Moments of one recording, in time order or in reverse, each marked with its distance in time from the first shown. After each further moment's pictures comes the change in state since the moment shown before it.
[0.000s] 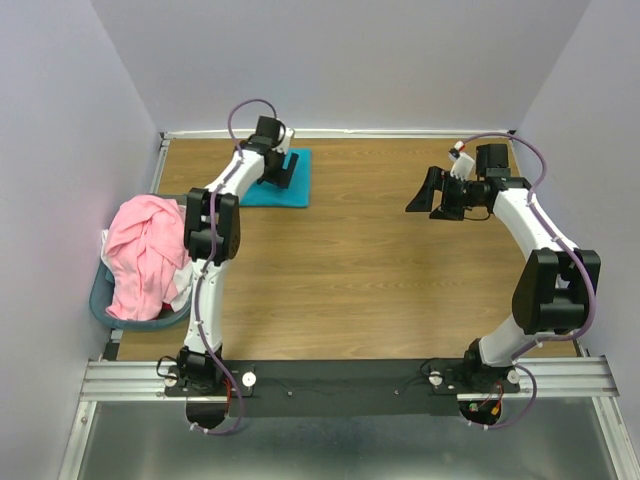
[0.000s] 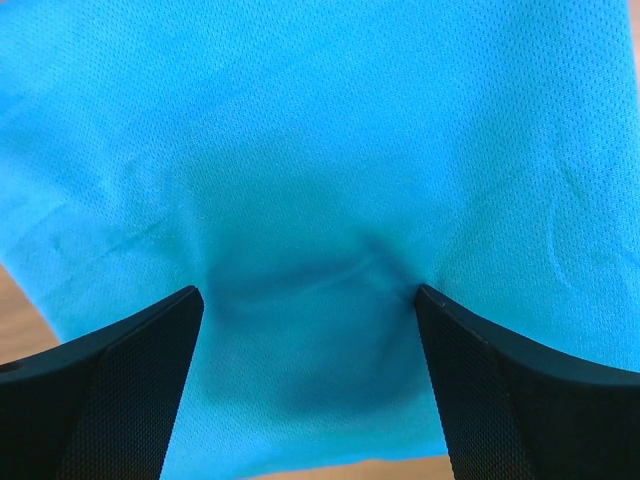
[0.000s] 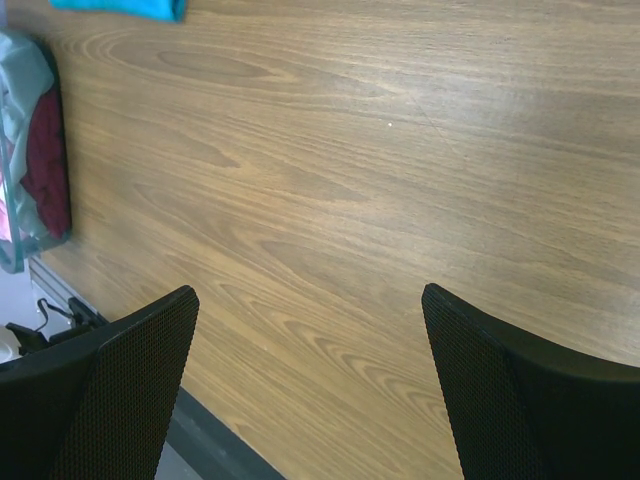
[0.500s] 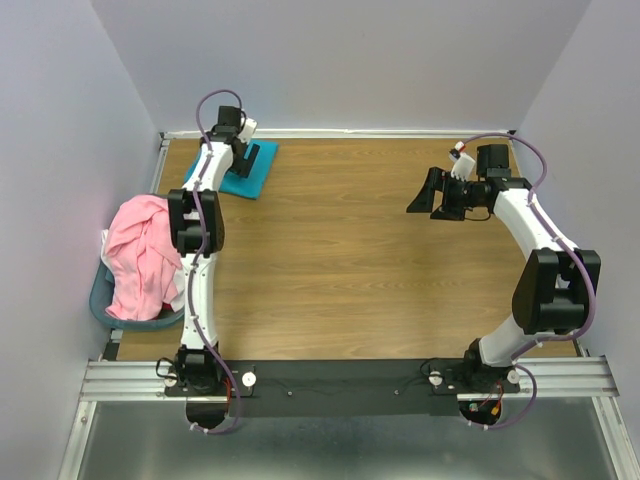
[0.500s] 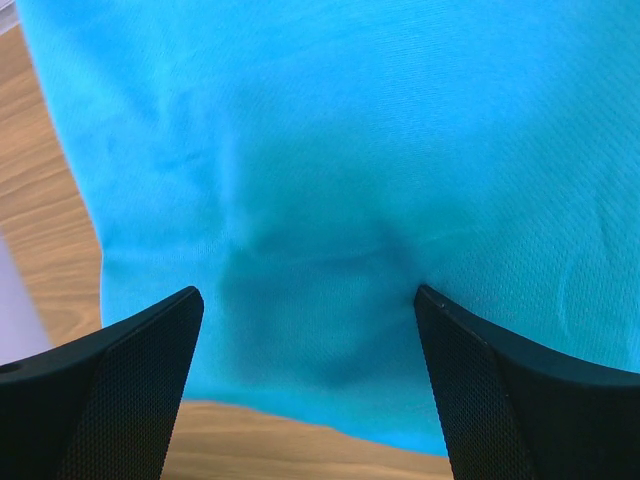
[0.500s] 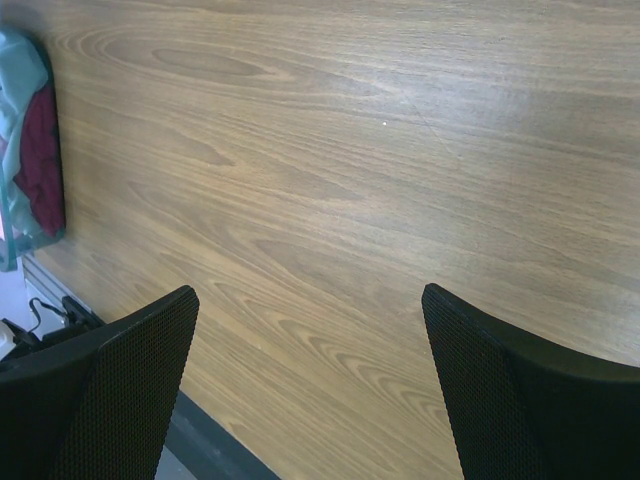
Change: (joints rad) left arm 0.201 0.146 0.269 -0.087 -0.109 0.237; right arm -0.006 0.000 -0.003 0.000 0.000 -0.016
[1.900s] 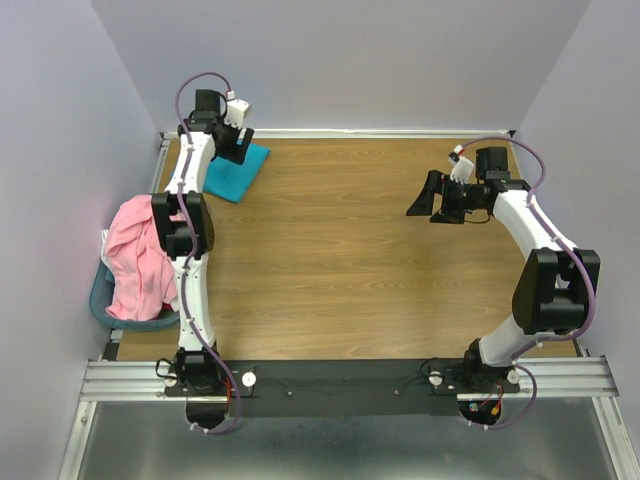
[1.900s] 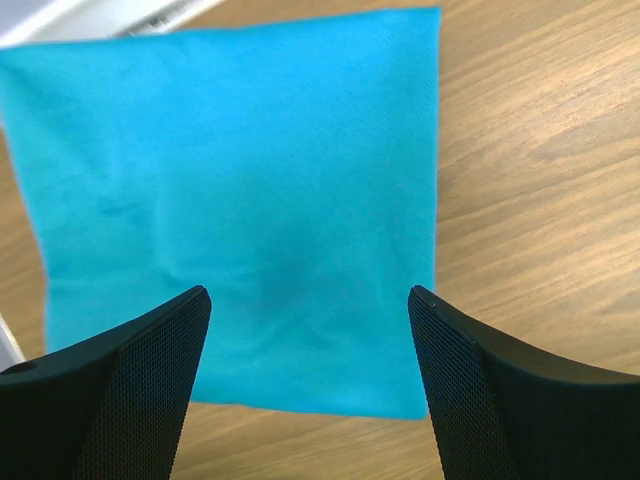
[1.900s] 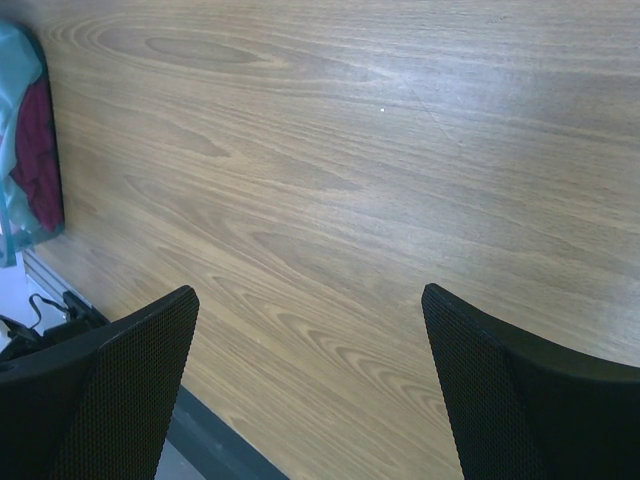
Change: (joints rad) left arm 0.071 -0.085 0.059 -0.087 0.333 0.036; right arm 0.000 0.000 -0.018 -0.005 -0.001 -0.001
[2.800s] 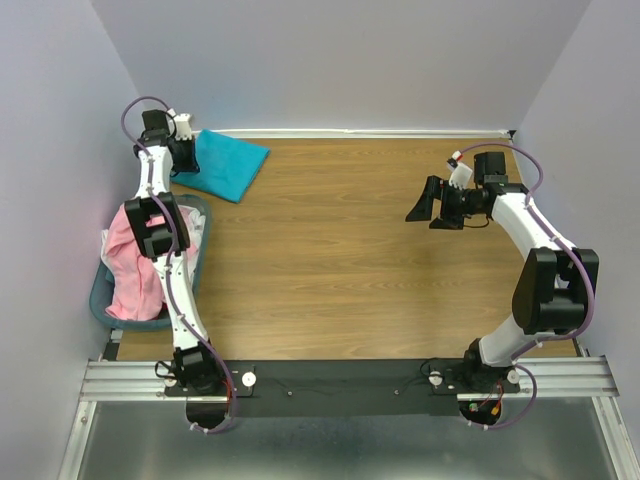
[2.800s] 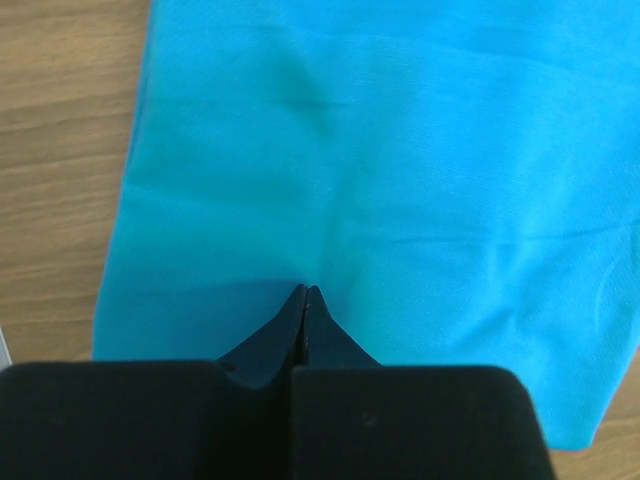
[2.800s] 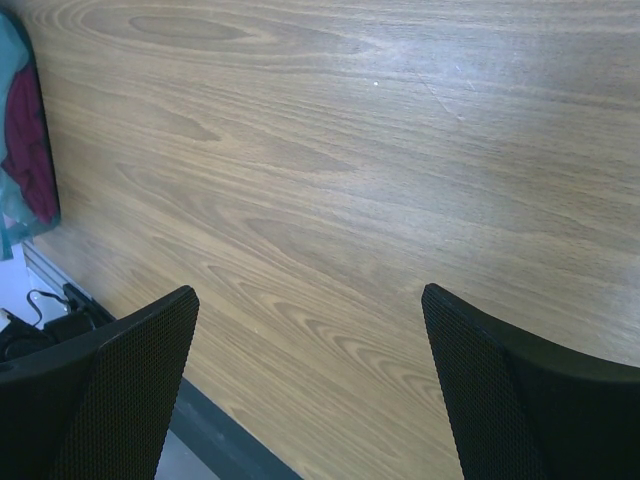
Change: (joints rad) left arm 0.255 0.156 0.076 0.042 0.218 -0.188; right arm 0.000 0.000 -0.037 -0.005 0.000 0.000
